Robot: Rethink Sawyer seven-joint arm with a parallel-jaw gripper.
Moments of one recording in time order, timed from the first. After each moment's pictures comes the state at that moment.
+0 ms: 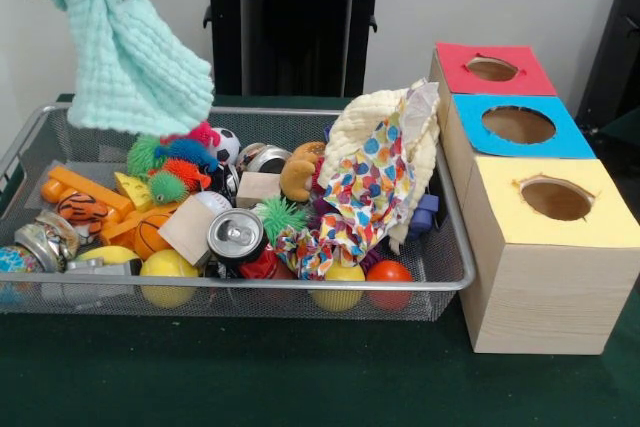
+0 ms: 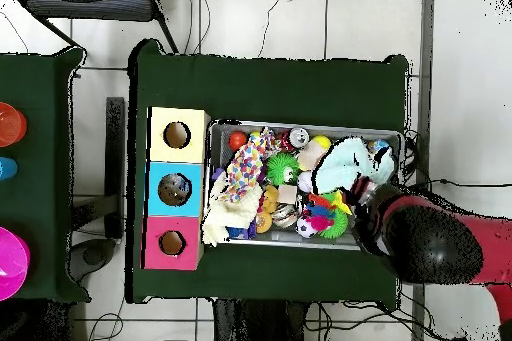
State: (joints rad) arm -1.17 -1.08 0.85 1.95 -0.41 0.70 2.08
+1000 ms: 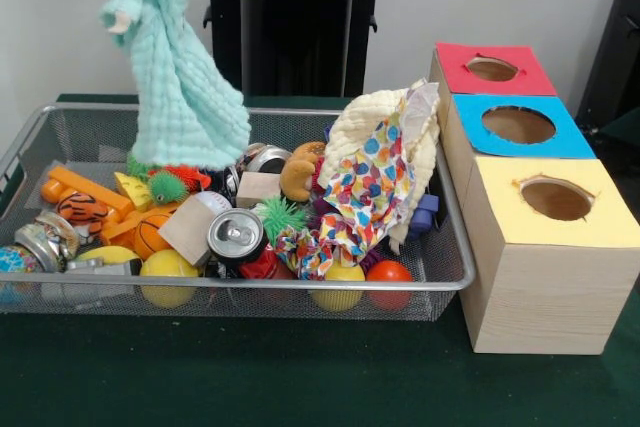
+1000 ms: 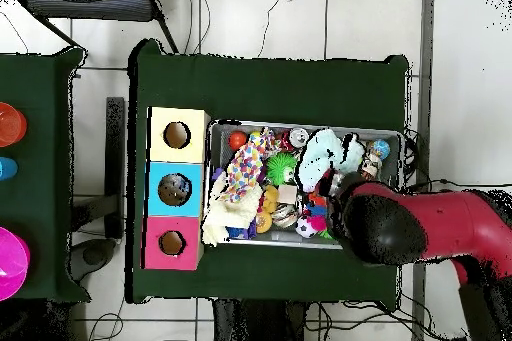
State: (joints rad) arm -1.07 -1.00 0.87 1.92 -0.61 0.68 2.08
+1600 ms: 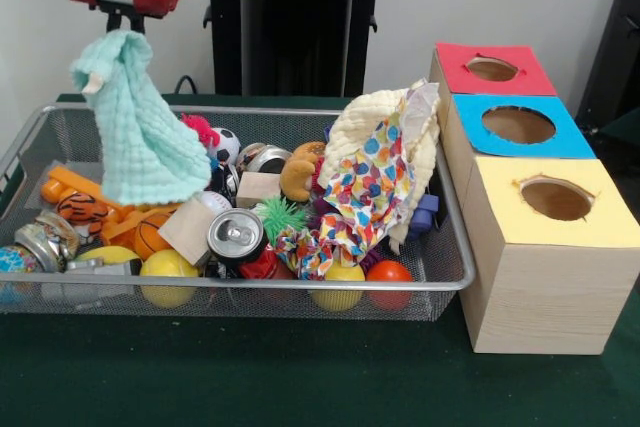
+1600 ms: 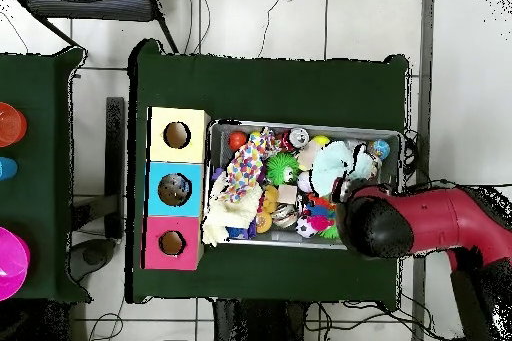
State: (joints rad) arm -1.01 -0.92 0.75 1.86 -0.81 0.70 2.08
